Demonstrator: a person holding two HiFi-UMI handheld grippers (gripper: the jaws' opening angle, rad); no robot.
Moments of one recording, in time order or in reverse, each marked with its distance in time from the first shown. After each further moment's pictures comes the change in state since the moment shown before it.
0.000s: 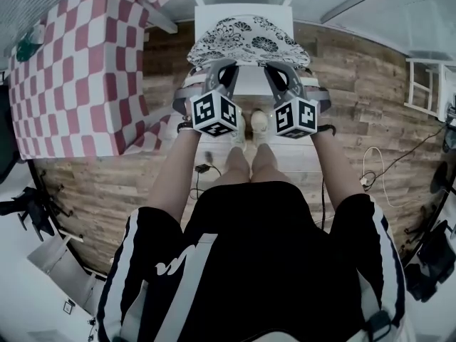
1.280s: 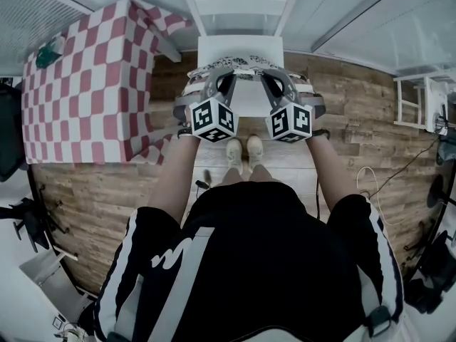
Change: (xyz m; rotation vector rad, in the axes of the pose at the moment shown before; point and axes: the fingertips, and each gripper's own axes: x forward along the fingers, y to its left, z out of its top) left arm -0.043 0.048 0.054 0.039 -0.057 0.112; right arm -0.041 -0.059 0.041 -0.062 -0.042 -0.101
